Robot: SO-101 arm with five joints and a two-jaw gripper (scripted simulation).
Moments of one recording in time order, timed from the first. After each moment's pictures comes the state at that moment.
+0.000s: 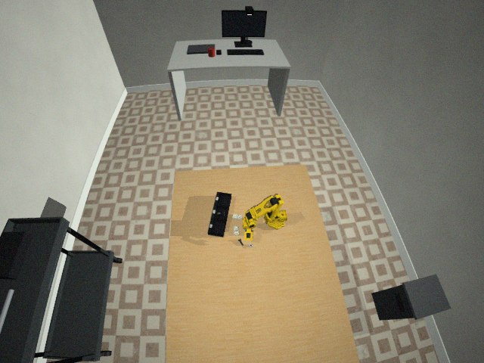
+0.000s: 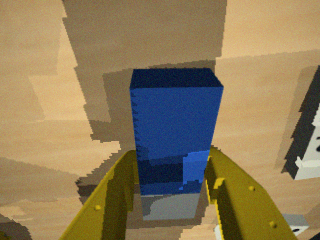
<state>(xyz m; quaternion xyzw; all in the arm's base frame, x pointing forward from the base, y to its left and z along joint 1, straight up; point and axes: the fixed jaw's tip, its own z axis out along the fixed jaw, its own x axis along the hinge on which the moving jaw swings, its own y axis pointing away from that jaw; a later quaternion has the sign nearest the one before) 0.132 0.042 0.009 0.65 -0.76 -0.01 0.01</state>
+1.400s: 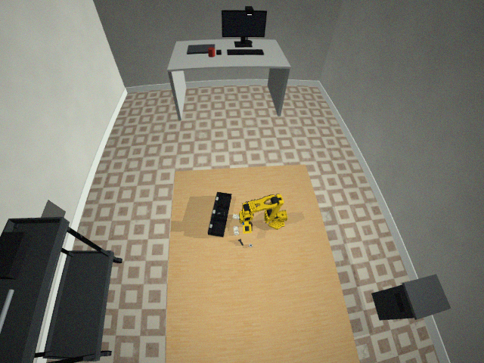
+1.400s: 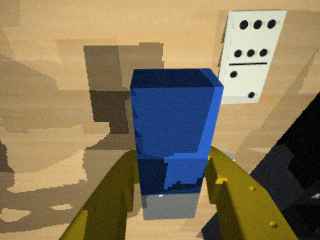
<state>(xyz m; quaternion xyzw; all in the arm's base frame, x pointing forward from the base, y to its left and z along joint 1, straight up) 0.151 0.022 0.057 0.71 -0.70 0.00 0.01</state>
